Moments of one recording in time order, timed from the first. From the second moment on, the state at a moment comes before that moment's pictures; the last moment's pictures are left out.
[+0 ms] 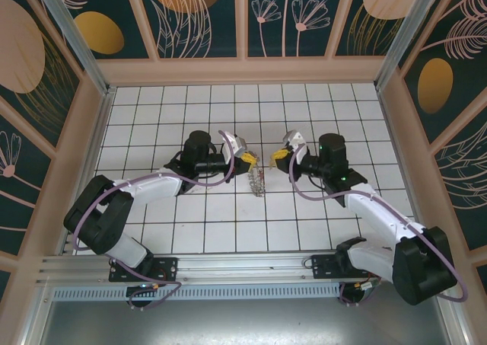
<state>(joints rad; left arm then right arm) -0.63 1.56 0.77 0.45 0.72 0.07 0.41 1.11 0.61 0.07 -0.65 -0.20</state>
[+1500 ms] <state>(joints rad) -0.63 1.56 0.77 0.44 0.71 0.07 0.53 1.23 0.72 0.02 -0.62 -0.29</state>
